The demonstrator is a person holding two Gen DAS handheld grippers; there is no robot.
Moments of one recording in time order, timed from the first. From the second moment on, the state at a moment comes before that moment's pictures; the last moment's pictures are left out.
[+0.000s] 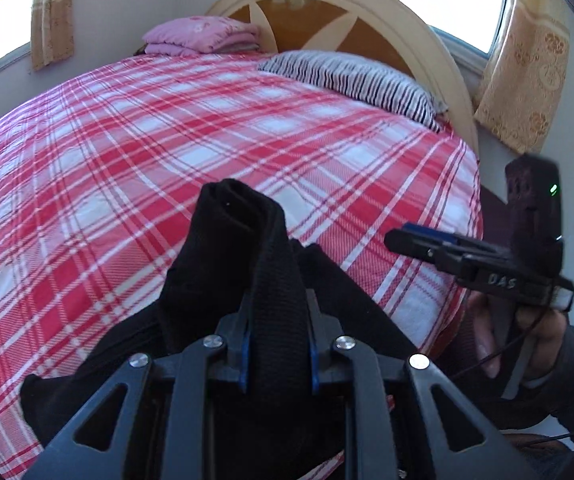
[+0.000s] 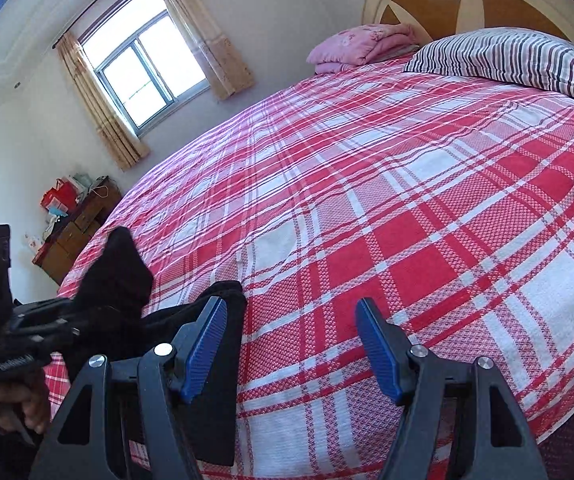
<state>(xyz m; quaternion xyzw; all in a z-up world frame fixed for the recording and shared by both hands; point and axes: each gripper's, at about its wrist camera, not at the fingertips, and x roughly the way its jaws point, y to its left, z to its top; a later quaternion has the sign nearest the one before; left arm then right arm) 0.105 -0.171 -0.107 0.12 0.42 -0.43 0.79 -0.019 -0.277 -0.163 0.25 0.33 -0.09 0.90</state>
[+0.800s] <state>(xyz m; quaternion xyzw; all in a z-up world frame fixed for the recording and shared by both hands) 0.102 -0.016 -0.114 0.04 0.35 -0.28 0.89 -0.011 -0.146 -0.121 0.04 0.32 0.02 0.95</state>
